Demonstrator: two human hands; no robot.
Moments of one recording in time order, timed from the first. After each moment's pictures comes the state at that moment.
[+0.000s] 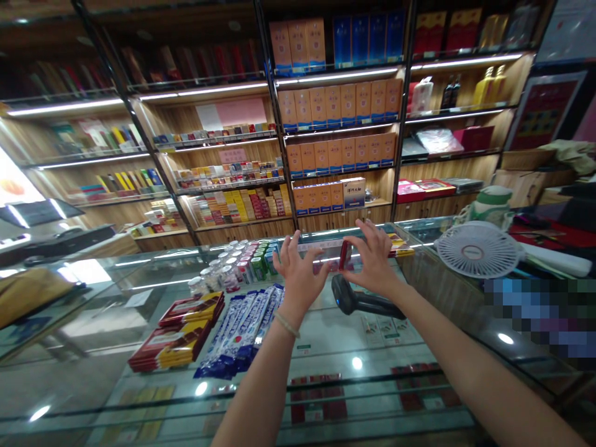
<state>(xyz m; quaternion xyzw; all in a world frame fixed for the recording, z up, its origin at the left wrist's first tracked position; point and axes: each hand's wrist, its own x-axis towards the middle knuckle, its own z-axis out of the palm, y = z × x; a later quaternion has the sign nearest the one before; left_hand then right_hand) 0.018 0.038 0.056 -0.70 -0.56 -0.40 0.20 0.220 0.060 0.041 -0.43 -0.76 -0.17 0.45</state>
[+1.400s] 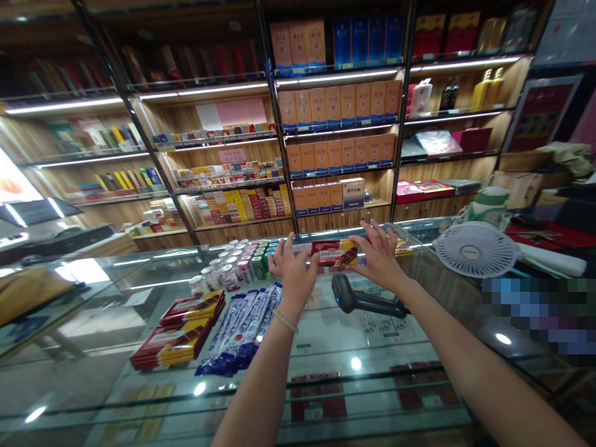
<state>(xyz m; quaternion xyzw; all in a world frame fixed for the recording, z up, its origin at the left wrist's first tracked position) 0.011 0.049 0.053 -0.65 -0.59 -0.44 0.16 0.242 0.087 0.023 -0.44 -0.75 -0.28 0.40</state>
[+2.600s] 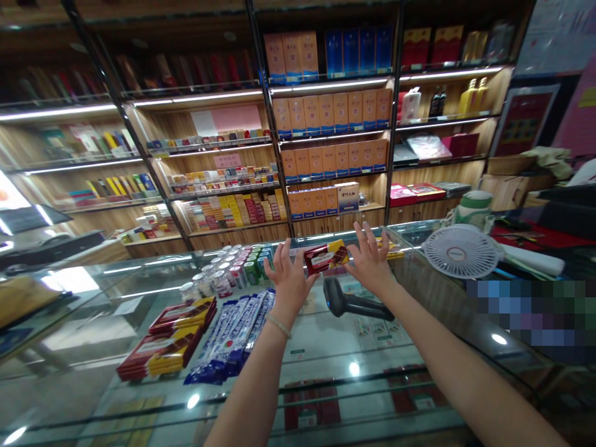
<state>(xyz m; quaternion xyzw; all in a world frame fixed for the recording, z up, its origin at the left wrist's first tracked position) 0.013 0.047 0.043 -0.69 -0.59 -0.33 0.26 0.233 0.080 0.027 -0.49 -0.71 -0.32 0.39</state>
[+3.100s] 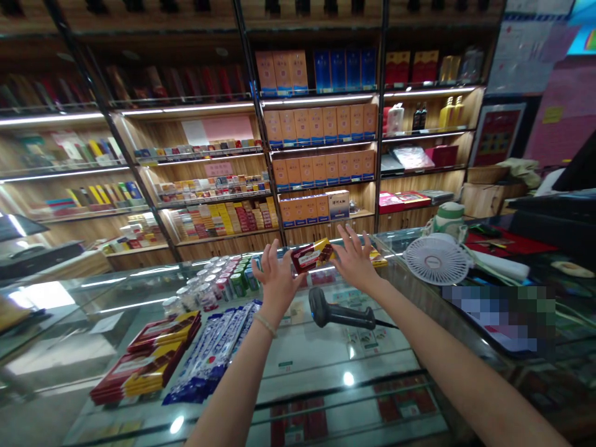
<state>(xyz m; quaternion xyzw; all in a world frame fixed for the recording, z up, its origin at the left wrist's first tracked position) 0.027 0.058 0.073 -0.69 -0.58 -0.34 0.27 0.251 0.093 0.057 -0.48 -0.75 -0.28 0.36</state>
